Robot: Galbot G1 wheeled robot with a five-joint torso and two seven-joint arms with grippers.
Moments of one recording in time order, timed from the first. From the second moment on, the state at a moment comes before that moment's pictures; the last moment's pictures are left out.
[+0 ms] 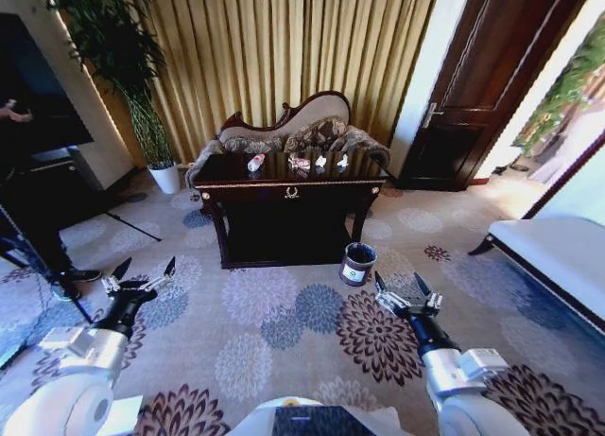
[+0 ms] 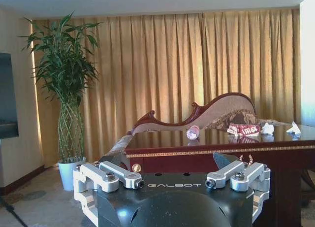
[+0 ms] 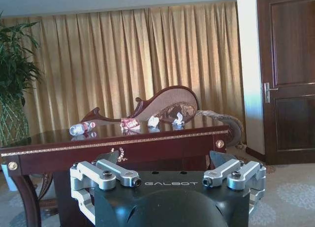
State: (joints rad) left arm 1.81 -1.24 -1.02 -2.41 -0.52 0.21 0.03; right arm -1.93 1.49 0.72 2.50 0.29 -0.11 -0.05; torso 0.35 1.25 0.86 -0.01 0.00
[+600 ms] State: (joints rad) left arm 1.81 -1.24 -1.02 -2.41 -0.52 0.19 0.03; right arm -1.93 1.49 0.72 2.50 0.29 -0.11 -0.05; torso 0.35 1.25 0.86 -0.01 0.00
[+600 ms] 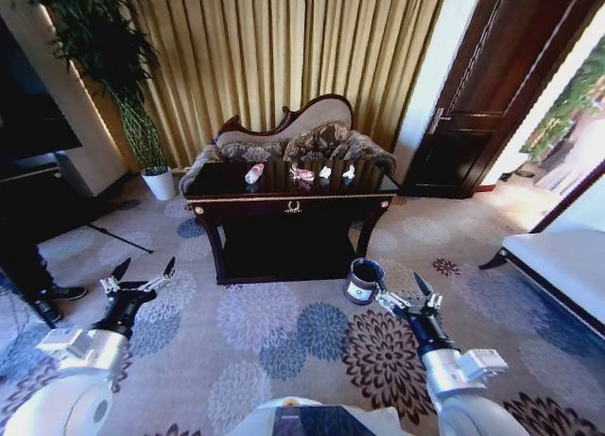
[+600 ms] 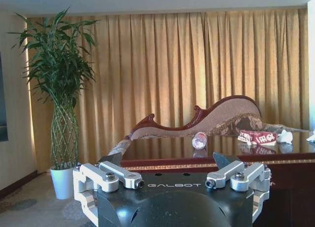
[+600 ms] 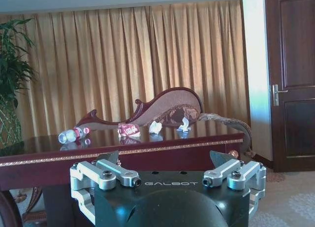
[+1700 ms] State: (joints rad) left arm 1.82 -1.24 -1.02 -2.42 -0.52 0.19 0.04; right arm -1.94 1.49 0.71 2.50 0.28 -0.11 -0.05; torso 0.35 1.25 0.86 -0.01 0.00
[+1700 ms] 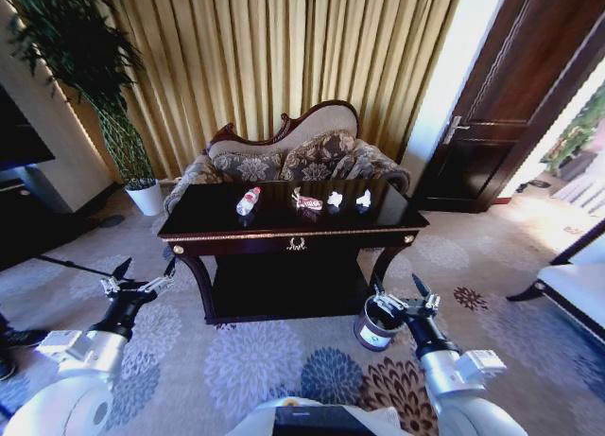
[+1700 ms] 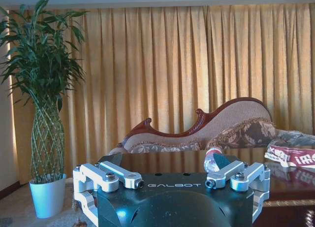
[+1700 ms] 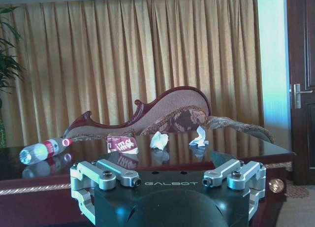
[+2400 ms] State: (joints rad) left arm 1.82 -1.24 -1.02 -2.43 -0.53 0.18 0.04; right arm -1.92 1.49 0.71 2.50 0.27 -0.09 -0.07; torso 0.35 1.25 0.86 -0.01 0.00
